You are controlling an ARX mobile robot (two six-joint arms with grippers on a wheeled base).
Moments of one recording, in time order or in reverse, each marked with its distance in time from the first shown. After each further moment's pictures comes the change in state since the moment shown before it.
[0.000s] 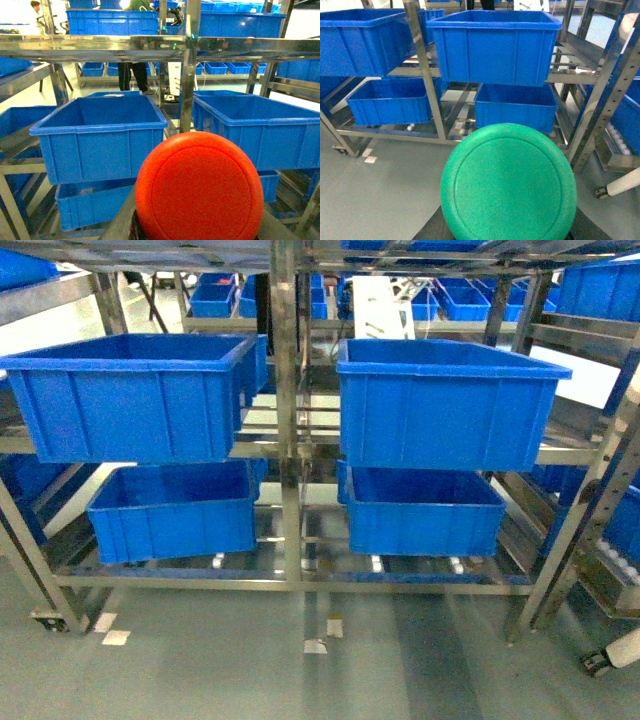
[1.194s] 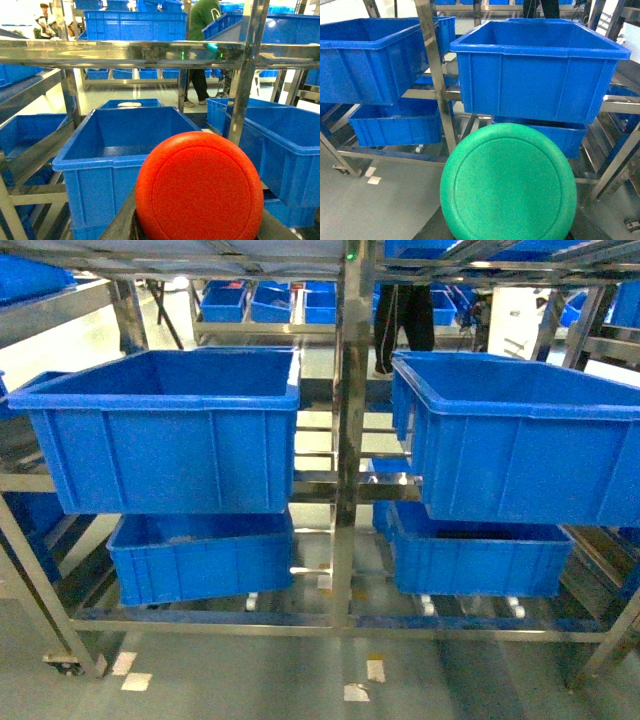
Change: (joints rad) left arm -0.002 -0.002 0.001 0.002 0.001 0.000; right arm 0.000 0.000 0.000 -0.001 -0.003 0.000
